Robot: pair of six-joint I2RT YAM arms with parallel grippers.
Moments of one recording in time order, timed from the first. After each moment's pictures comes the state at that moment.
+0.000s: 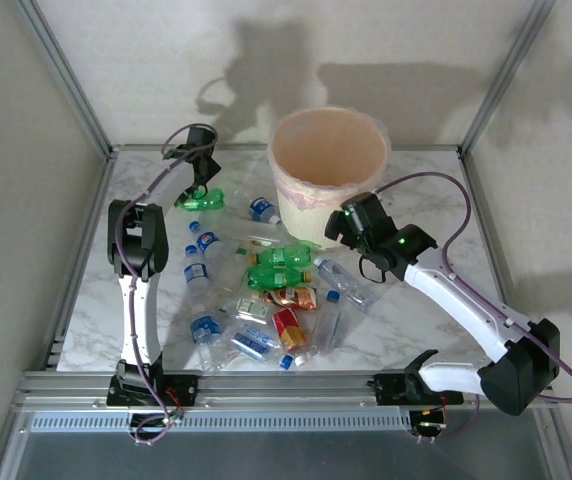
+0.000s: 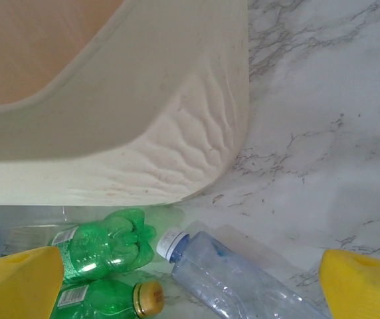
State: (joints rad) left arm -0.14 2.26 1.93 -0.72 -0.35 -0.95; right arm 0.66 1.25 1.12 -0.75 0.35 0.83
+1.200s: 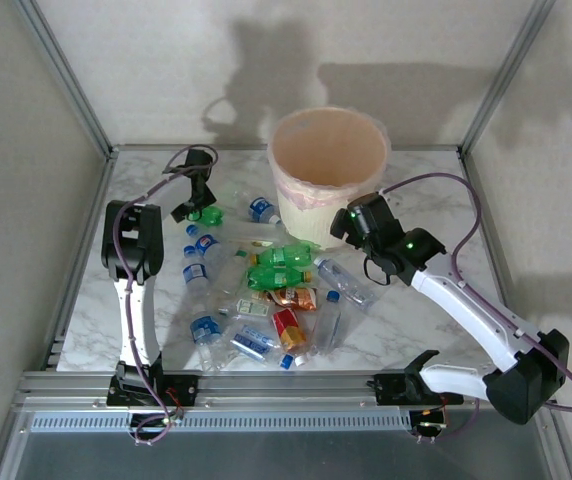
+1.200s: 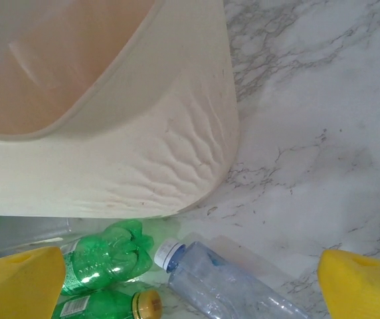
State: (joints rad) left arm -0.12 2.21 1.68 -0.67 -0.30 -0.78; right arm 0.66 1.19 1.12 -0.76 0.40 0.84
